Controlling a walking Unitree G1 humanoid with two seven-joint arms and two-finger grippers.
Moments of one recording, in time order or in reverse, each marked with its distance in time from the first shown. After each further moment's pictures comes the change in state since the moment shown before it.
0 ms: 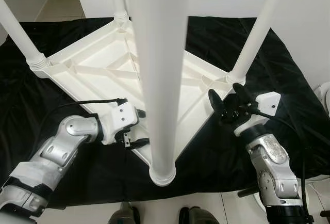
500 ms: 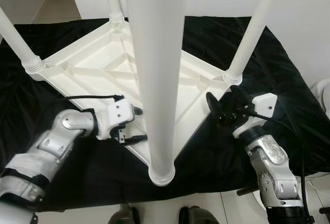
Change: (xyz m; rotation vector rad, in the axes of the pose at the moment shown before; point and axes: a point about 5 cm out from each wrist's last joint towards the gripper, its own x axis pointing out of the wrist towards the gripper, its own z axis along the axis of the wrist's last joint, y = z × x) left arm -0.014 0.017 -0.009 0.052 0.070 -0.074; right arm 0.001 0.004 -0.001 -0.013 0.012 0.045
